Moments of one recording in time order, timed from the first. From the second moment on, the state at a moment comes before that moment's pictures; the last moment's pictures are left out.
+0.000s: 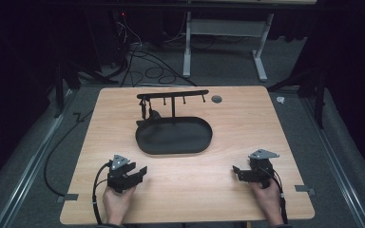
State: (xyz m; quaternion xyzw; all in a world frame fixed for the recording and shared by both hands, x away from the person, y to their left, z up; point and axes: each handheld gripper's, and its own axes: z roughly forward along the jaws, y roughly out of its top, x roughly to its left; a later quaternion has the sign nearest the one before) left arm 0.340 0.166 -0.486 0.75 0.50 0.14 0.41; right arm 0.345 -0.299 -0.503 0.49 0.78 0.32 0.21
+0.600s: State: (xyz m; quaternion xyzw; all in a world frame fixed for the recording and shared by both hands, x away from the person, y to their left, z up) left arm 0.347 0.157 -0.499 0.77 0.49 0.18 0.37; right arm 0.345 -0.299 -0.503 0.49 0.78 0.32 0.21
